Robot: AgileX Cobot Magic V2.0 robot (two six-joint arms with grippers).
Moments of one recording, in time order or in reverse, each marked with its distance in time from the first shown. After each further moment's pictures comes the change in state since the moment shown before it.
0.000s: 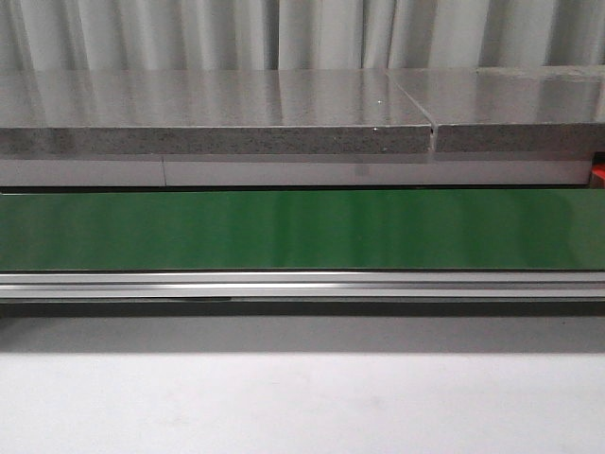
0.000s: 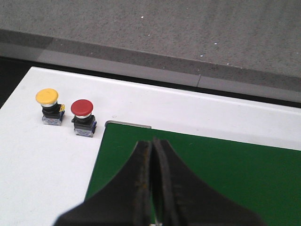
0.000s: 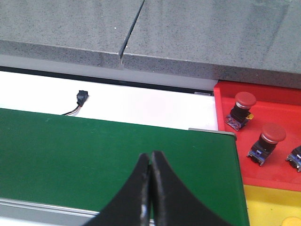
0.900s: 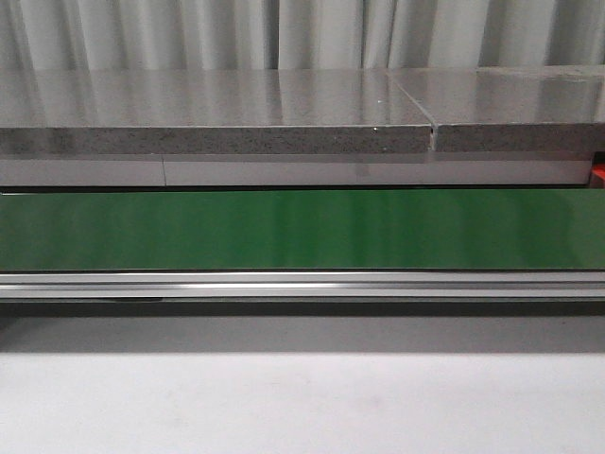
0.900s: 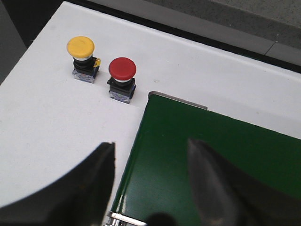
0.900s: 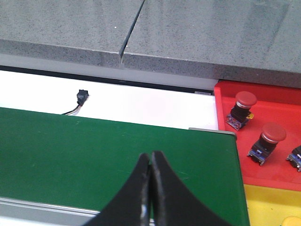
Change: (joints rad) left arm 0.125 0.341 -0.080 0.000 -0.027 -0.009; right arm 0.000 0.000 0.000 0.000 0.002 0.000
